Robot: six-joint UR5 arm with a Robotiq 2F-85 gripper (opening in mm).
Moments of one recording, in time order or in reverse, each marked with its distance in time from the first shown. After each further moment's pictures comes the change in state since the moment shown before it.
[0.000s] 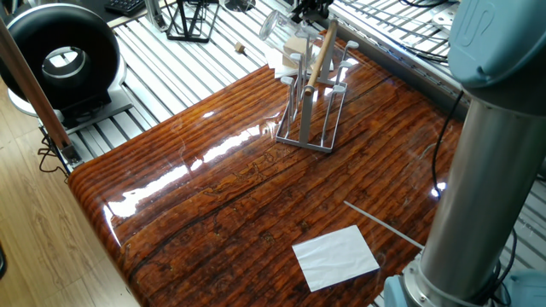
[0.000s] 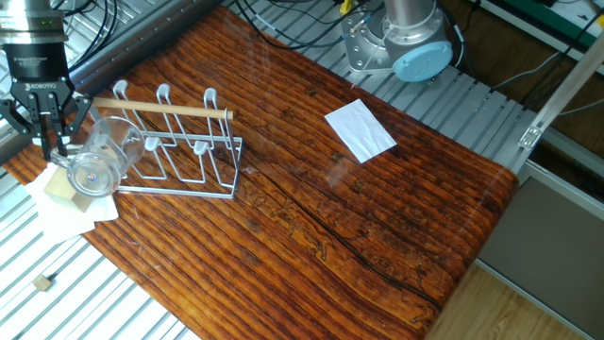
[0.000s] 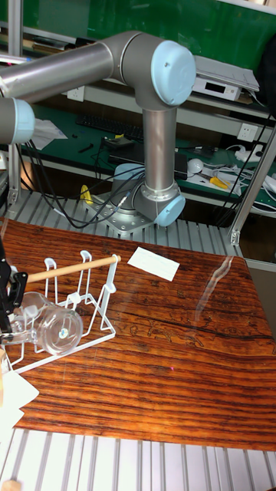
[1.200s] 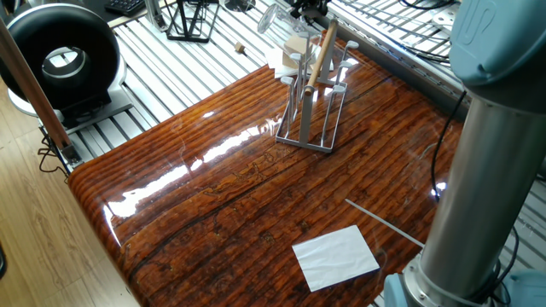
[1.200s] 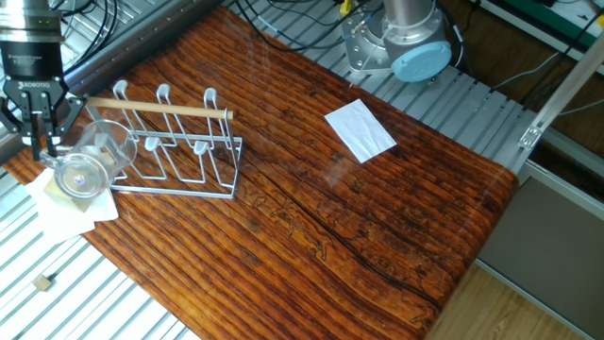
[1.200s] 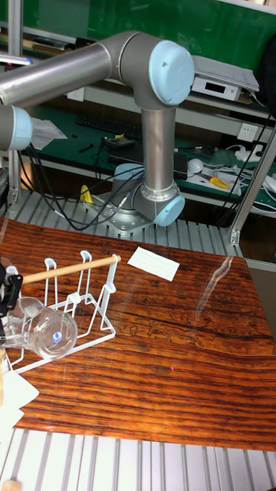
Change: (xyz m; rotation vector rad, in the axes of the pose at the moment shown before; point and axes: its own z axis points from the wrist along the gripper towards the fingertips) arm -0.015 -0.015 -0.001 0.051 -0.098 0.004
